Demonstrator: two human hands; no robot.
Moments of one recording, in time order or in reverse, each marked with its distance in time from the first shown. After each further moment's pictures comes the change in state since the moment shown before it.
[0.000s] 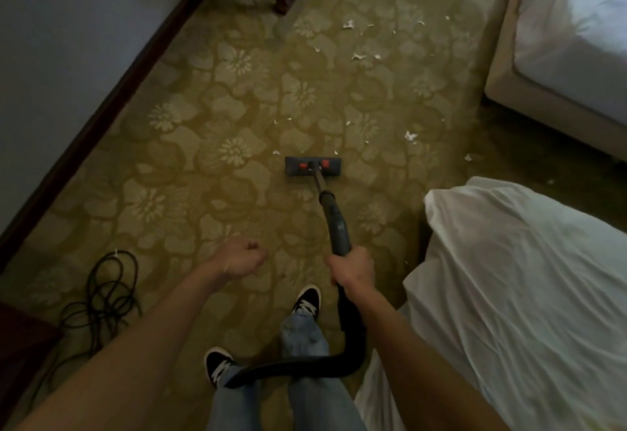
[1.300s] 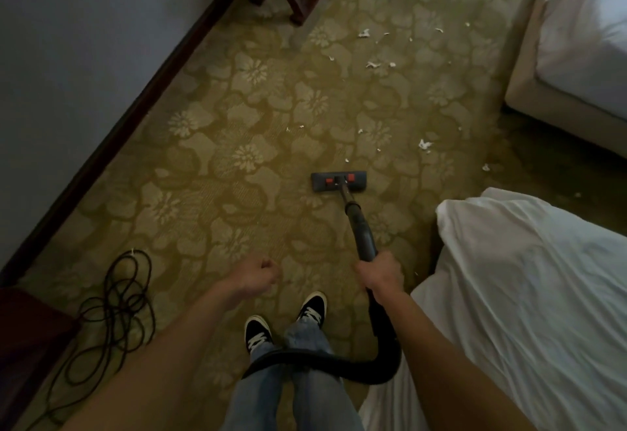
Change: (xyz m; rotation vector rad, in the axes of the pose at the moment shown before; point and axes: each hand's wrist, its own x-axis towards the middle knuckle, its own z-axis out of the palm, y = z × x) left_hand -0.009 0.009 0.043 0.009 -0.013 -0.016; right_hand 0.033 0.023 -0.057 -0.144 0.000 -0.031
